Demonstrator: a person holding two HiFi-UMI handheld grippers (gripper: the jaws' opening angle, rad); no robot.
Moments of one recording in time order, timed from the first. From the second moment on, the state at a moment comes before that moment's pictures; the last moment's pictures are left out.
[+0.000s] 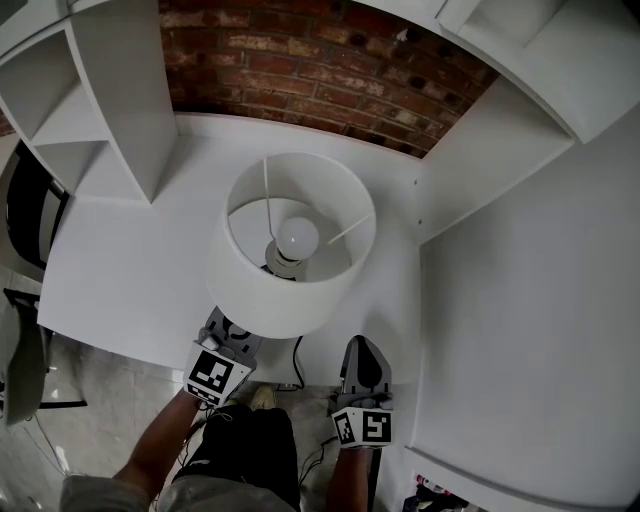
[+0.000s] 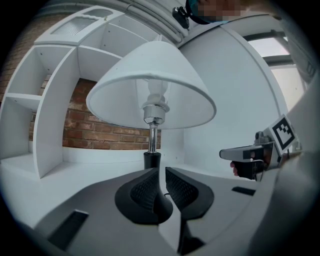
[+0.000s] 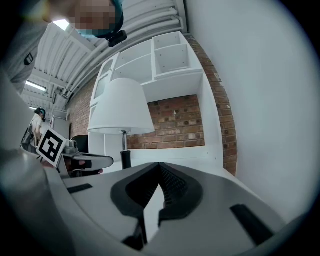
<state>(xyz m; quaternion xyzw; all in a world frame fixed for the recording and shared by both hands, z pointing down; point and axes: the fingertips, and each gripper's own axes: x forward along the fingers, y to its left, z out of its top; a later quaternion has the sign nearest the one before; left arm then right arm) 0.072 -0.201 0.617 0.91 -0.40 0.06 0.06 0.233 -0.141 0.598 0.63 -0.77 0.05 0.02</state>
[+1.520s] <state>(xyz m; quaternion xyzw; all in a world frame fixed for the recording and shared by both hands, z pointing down) 0.092 -0.250 0.617 0.91 -0.42 0.01 0.01 0.265 -0.169 0.620 0.65 -0.76 0.05 0.01</state>
